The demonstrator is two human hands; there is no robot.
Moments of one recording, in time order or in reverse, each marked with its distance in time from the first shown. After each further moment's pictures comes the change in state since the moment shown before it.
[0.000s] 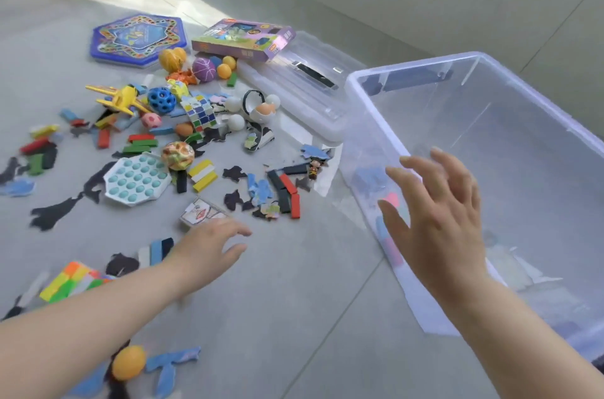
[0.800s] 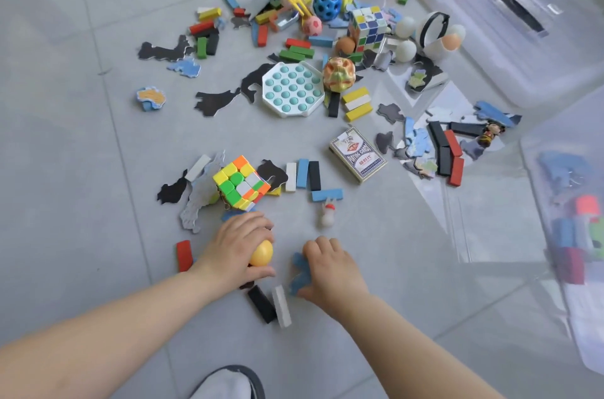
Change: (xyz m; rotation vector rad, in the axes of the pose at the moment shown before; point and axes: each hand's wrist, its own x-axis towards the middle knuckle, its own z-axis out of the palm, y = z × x) left_hand -0.149 -0.172 0.062 0.076 0.207 -0.039; right_hand -0.097 -0.259 0.129 0.335 -1.294 -0.322
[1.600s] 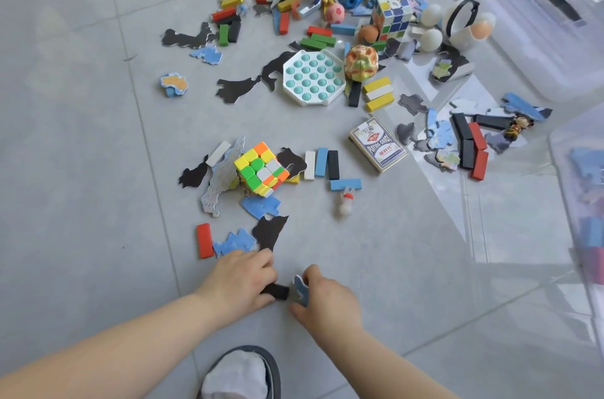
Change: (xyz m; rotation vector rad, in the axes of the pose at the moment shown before) left_hand -0.044 0.028 -0.011 0.272 -0.421 -0.037; right_hand -0.027 -0.039 0.033 0.240 -0.038 0.156
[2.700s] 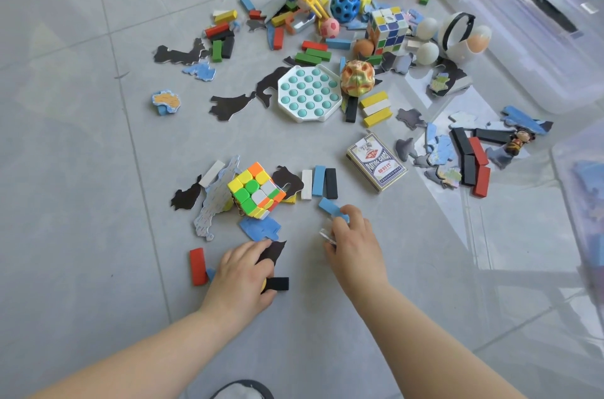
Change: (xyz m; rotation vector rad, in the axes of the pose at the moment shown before) left_hand 0.026 -0.004 0.004 -0.215 0.149 -0.242; right_hand 0.061 0.021 -0.056 -0.083 0.461 -0.073
